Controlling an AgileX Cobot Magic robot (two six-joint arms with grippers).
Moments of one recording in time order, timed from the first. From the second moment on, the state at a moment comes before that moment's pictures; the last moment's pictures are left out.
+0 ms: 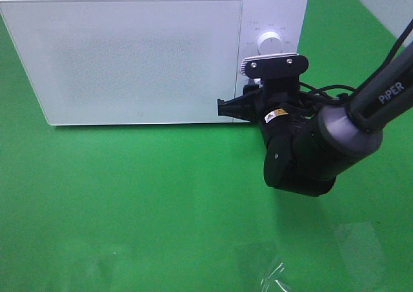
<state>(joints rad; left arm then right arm) -0.04 0.00 -0.51 -0.05 1.06 0.10 0.67 2.13 -0.85 0.72 -1.20 -0.27</state>
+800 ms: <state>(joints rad) -0.04 0.00 -0.51 -0.05 1.06 0.10 0.66 2.14 -0.83 0.64 -1.23 1.23</state>
